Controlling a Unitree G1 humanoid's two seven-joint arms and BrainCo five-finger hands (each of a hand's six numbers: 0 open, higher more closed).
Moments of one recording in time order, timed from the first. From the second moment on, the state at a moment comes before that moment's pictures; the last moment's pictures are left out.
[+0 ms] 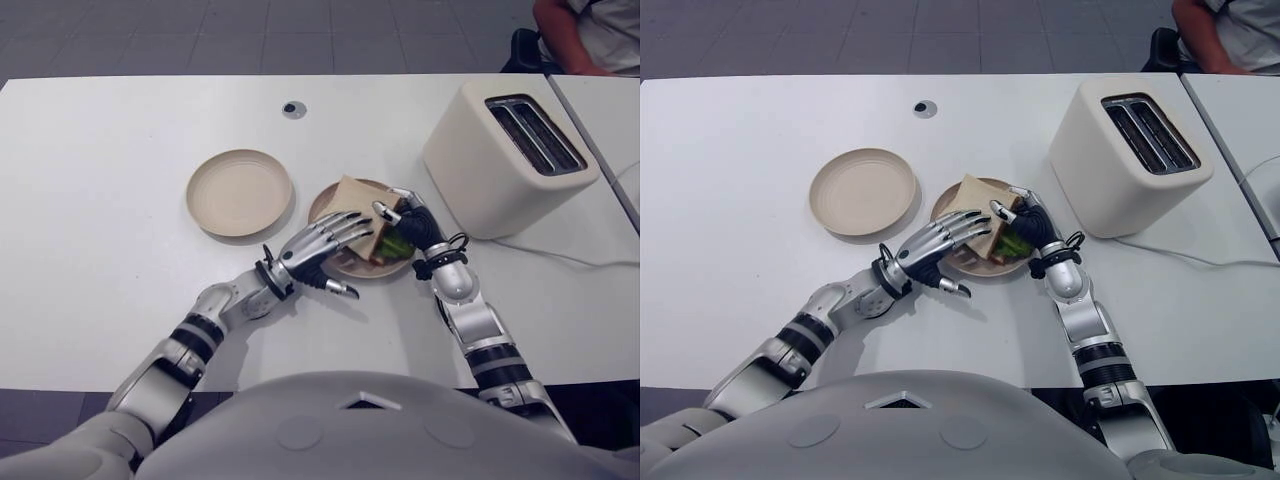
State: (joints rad) left arm -0.20 0.26 -0.55 0.56 0.96 -0.72 0.39; right arm 0.07 -0.30 0.16 0.16 -0.24 -0.25 0.00
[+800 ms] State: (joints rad) left arm 0.02 0.58 -0.77 -0.03 0.00 -1.00 0.13; right arm 0.37 -0.69 0.21 -0.17 -0.04 -0.72 0.31
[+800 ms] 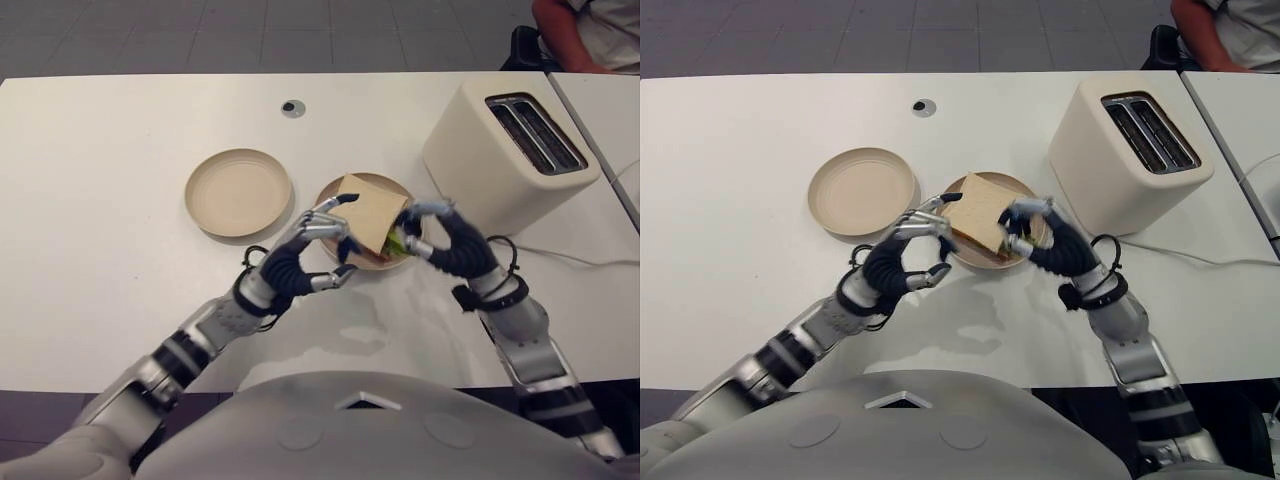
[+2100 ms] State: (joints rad) left arm -0.02 0.12 -0.38 0.44 0.07 -1.04 0.28; right arm 0.09 -0.23 0.16 0.19 -0.26 -0.71 -0.17
